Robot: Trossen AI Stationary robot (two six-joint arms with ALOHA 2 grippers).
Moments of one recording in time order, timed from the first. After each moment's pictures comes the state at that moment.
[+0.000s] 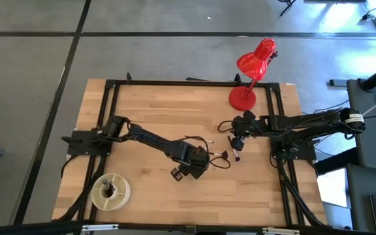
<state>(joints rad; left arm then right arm) -0.21 2.18 1.63 -0.72 -0.03 0.61 -0.06 1.03 0.53 -0.42 0.27 0.31</state>
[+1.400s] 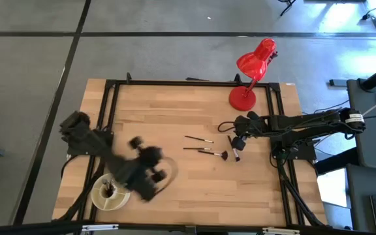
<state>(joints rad) -0.67 1.74 1.63 -1.55 -0.90 -1.34 -0.05 1.03 0.53 -0.51 0.30 0.41</state>
